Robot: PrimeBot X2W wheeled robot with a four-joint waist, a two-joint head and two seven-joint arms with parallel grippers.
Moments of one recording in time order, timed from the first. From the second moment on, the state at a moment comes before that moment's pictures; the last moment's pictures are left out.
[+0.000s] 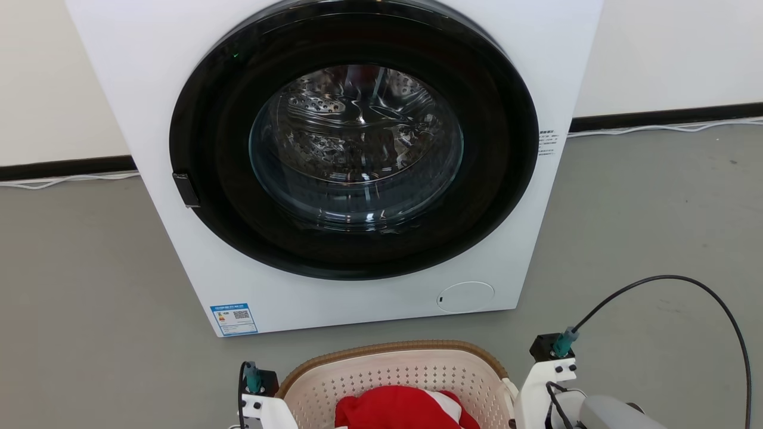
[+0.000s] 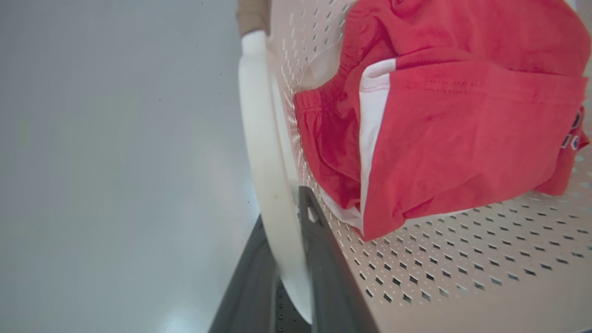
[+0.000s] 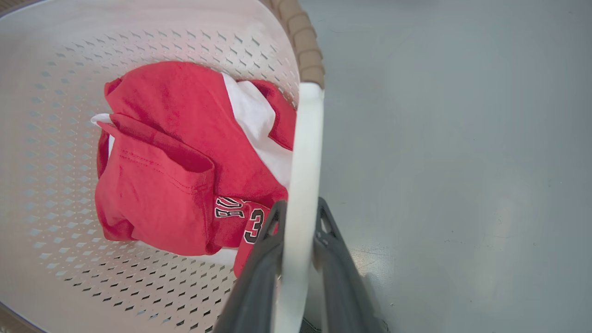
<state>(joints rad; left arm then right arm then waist) -0.50 0.04 -0.65 1.29 -0.60 -0.09 0.36 -0.56 -0.09 0.91 1.19 0.96 0.12 0.40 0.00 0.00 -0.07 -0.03</state>
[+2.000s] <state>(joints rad) -0.78 0.08 -0.70 1.29 -0.61 -0.04 0.14 -0.82 -0.12 1.08 1.15 1.01 0.12 0.06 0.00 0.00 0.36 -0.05</state>
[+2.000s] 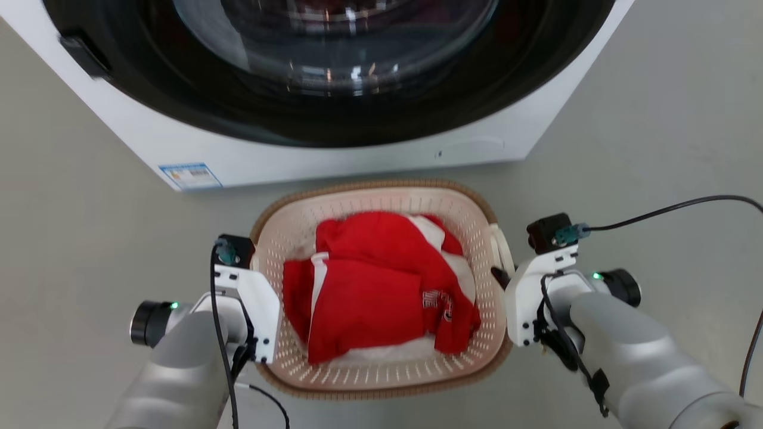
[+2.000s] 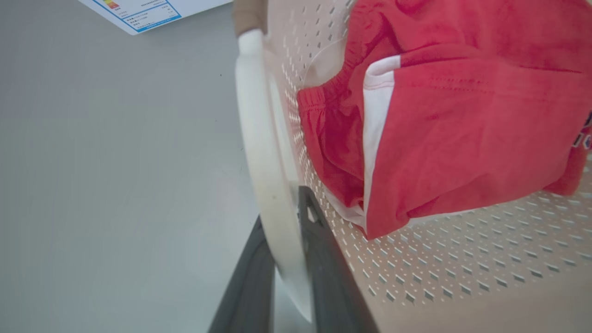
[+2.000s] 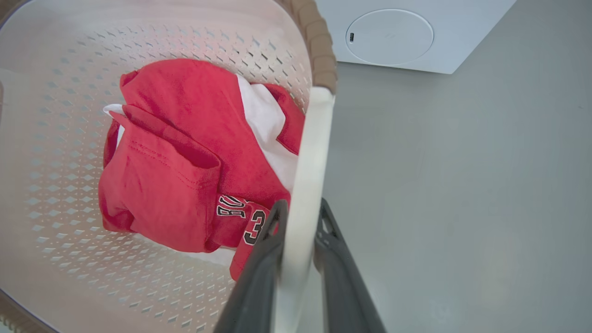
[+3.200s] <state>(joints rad) -1.00 0.09 -0.72 1.30 -0.60 -0.02 -0.02 -1.07 -0.15 1.19 1.18 1.03 0.12 -0.10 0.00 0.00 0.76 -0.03</state>
